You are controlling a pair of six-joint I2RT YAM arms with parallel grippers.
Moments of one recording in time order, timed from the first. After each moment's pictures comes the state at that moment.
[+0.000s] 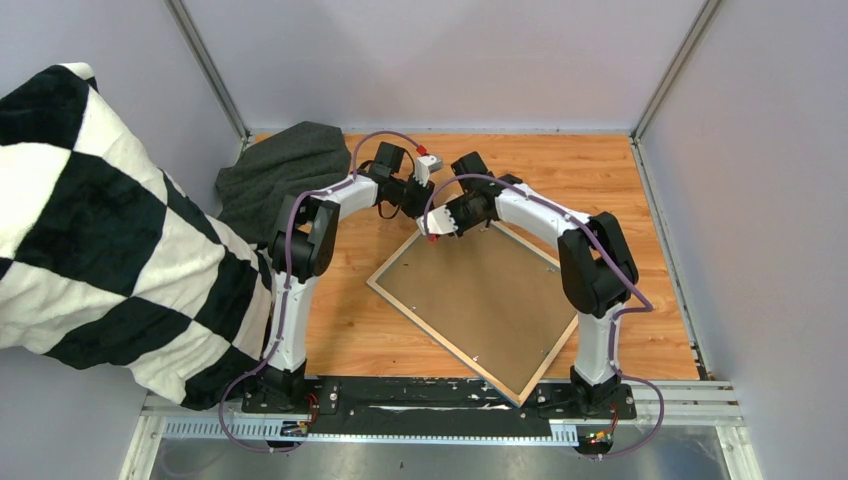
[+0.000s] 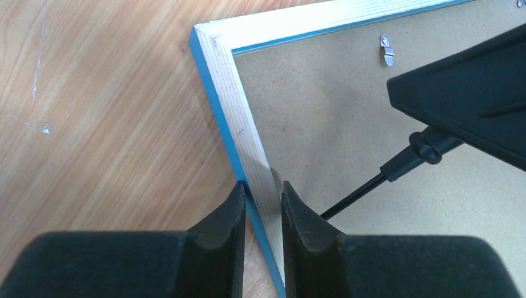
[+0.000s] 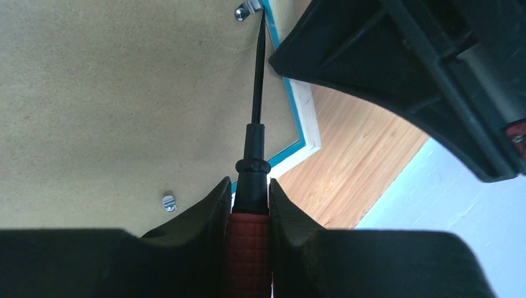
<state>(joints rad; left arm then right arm) -0.39 2.27 1.64 -0.27 0.74 0.21 0.56 1.94 1.46 -0.55 -0.19 -1.58</state>
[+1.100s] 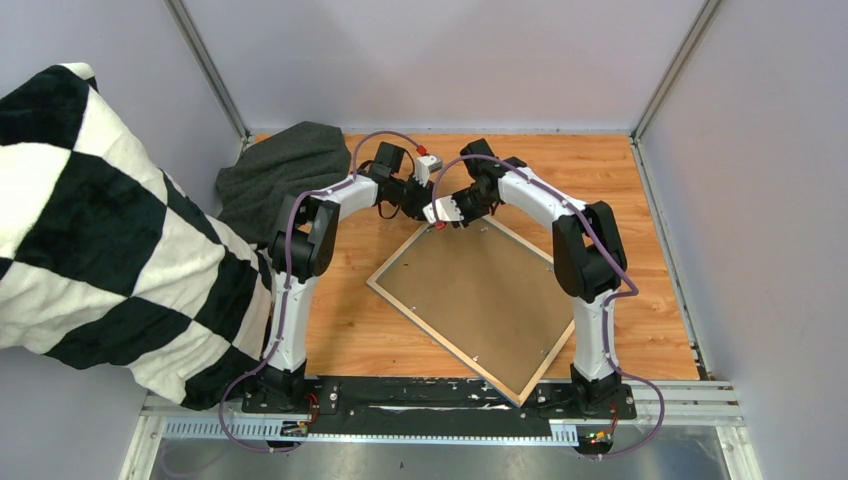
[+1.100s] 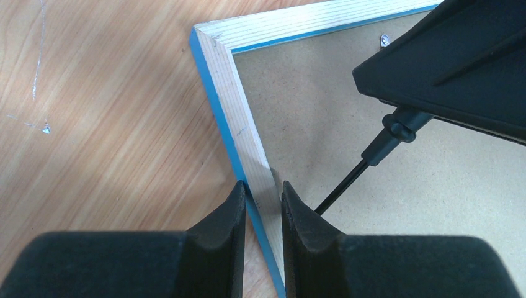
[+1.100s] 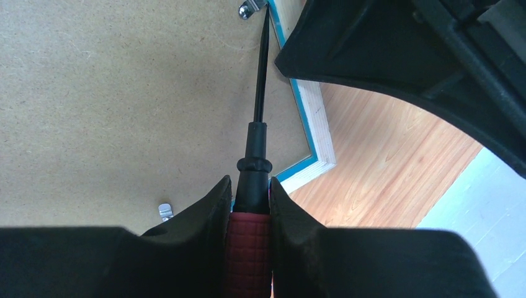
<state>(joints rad) -0.39 2.27 1.64 -0.27 0.74 0.21 0.48 2.07 1.67 -0.77 -0.37 -1.63</state>
